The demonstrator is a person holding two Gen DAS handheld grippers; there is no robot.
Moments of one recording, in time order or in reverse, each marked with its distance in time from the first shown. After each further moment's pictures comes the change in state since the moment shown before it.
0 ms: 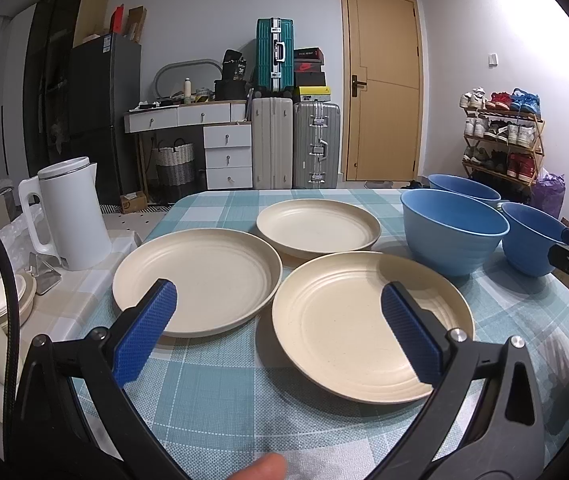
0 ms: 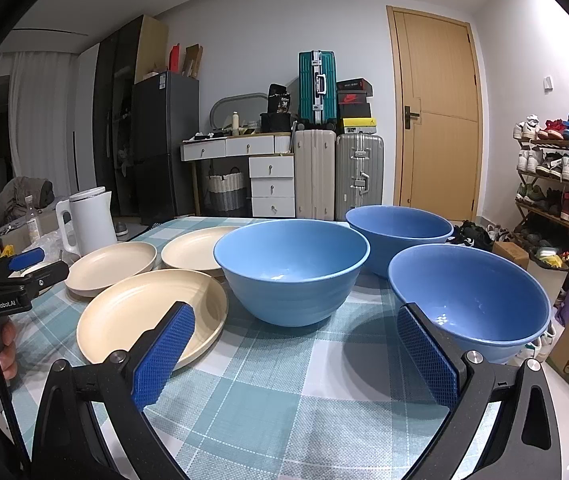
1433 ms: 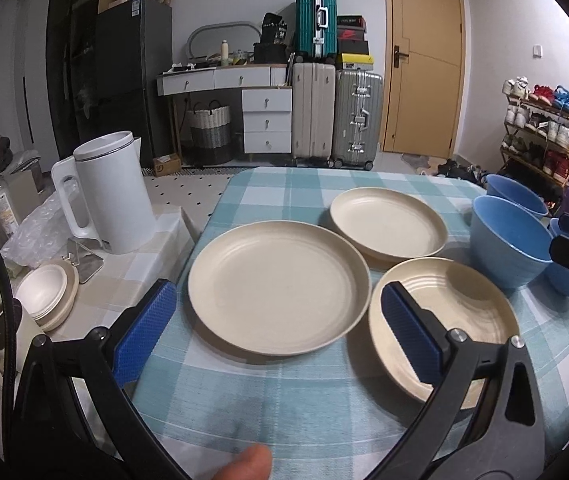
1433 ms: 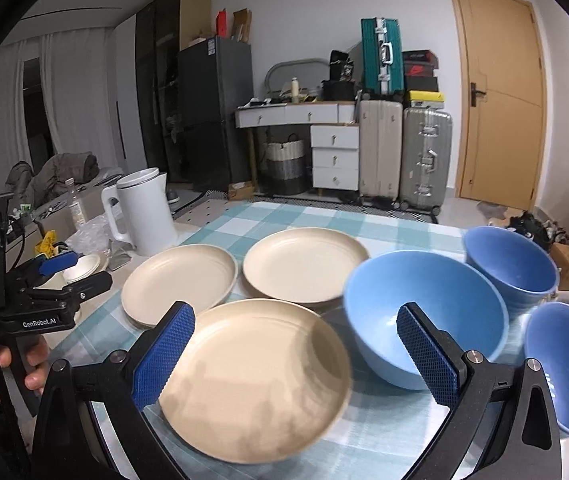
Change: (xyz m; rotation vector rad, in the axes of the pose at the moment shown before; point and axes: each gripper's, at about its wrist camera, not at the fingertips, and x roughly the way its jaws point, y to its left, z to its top) left arm 0.019 0.079 0.046 -0.069 0.165 0.115; right arm 0.076 0.109 0.086 -0.065 0.168 0.205
